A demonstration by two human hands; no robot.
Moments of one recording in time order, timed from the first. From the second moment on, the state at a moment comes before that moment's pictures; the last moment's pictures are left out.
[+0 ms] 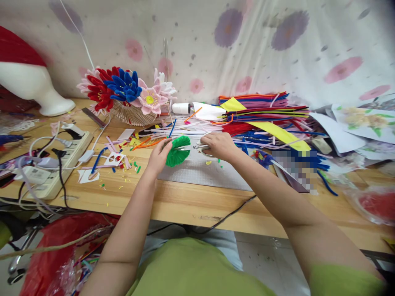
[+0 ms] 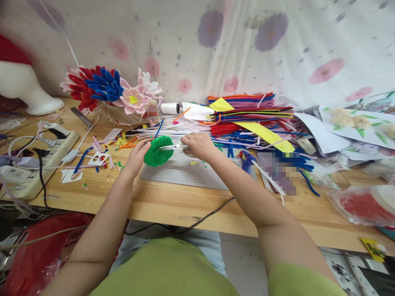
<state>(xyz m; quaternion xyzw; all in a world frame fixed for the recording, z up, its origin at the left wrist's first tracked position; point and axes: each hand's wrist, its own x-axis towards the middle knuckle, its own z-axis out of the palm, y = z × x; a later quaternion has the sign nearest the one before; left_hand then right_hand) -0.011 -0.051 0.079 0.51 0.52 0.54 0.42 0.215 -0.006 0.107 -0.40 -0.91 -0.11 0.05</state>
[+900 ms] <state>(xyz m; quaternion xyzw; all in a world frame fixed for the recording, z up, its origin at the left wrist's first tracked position) -0.012 -0.049 0.083 0.55 0.54 0.52 0.38 0.213 -0.005 0.105 -0.40 -0.91 -0.13 0.05</state>
